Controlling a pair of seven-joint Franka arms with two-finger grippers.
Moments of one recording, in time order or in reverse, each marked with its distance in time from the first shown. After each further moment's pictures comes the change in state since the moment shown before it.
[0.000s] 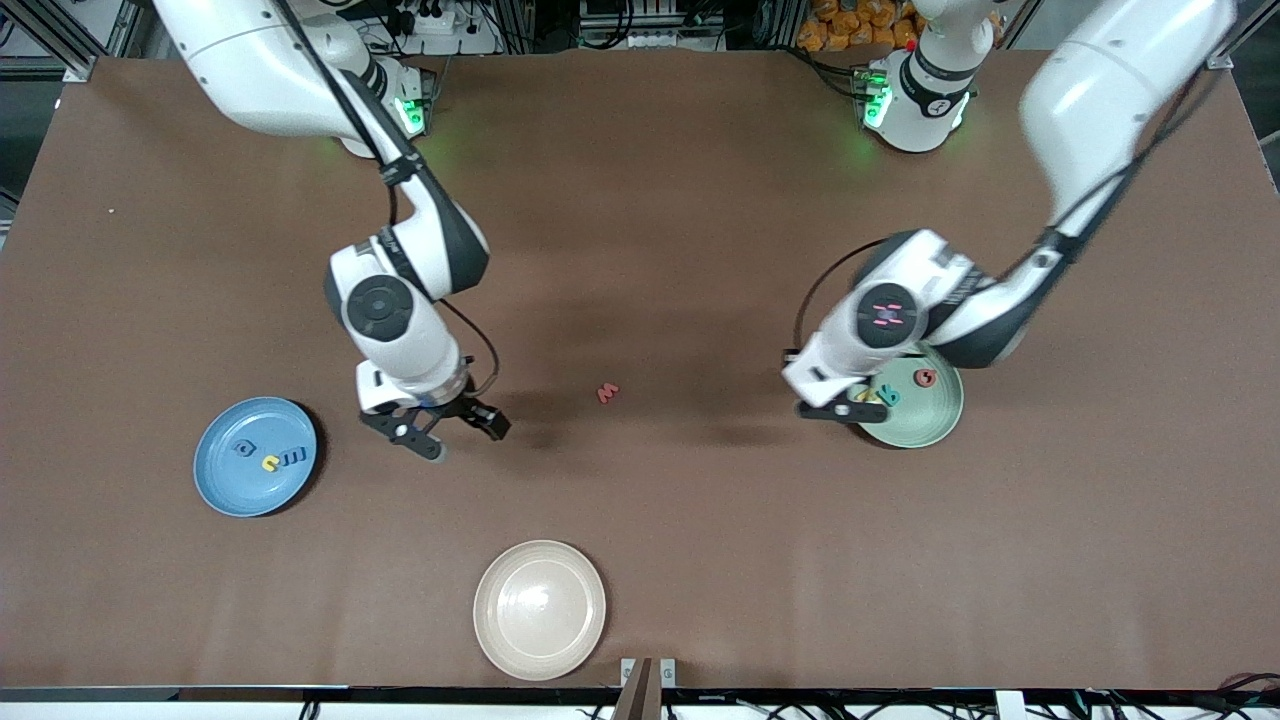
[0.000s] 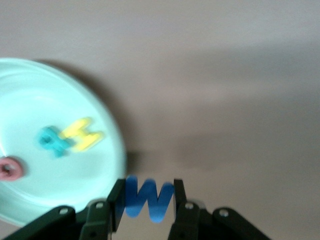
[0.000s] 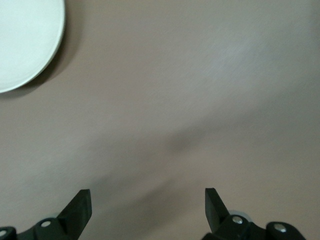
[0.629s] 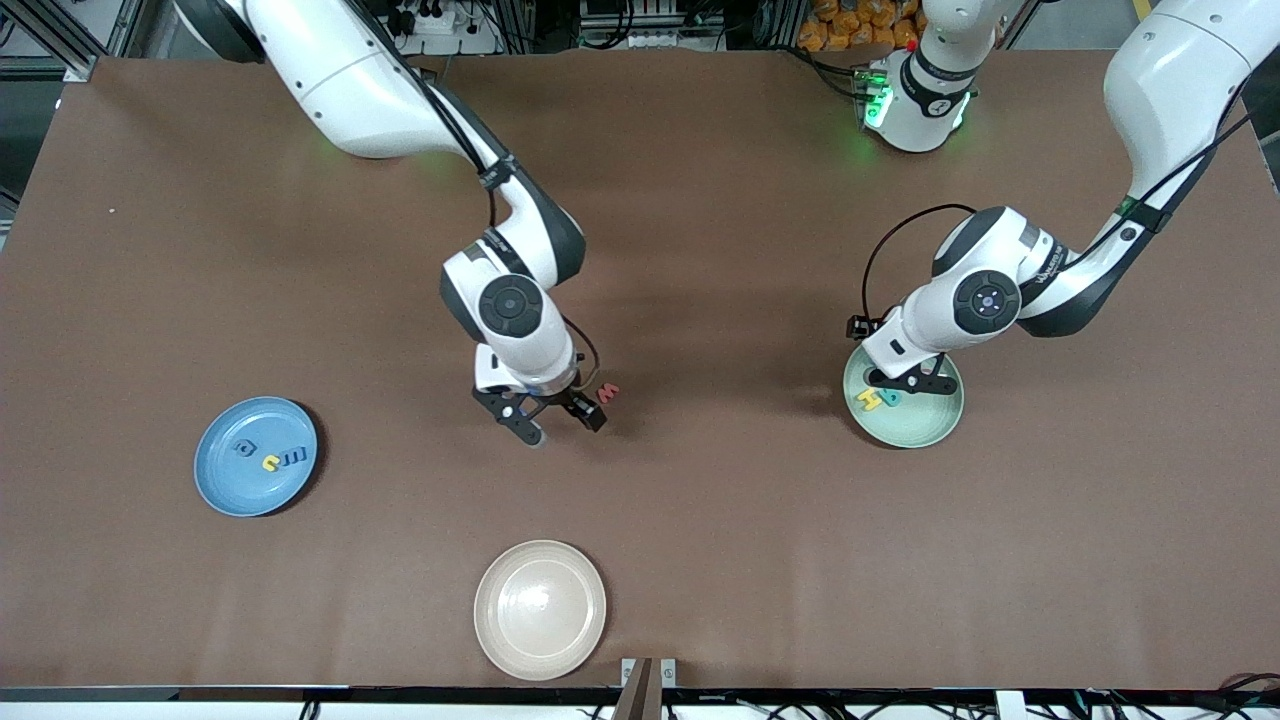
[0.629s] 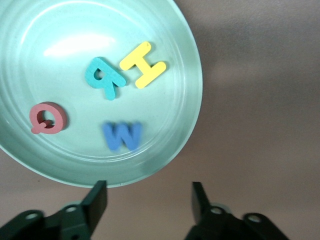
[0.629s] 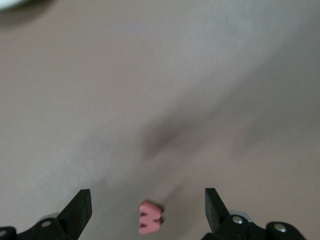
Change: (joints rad) left arm 0.225 -0.052 -0.126 -0.195 0.000 0.024 0.058; right arm 0.170 0.191 0.000 0.209 0.090 -0.046 0.316
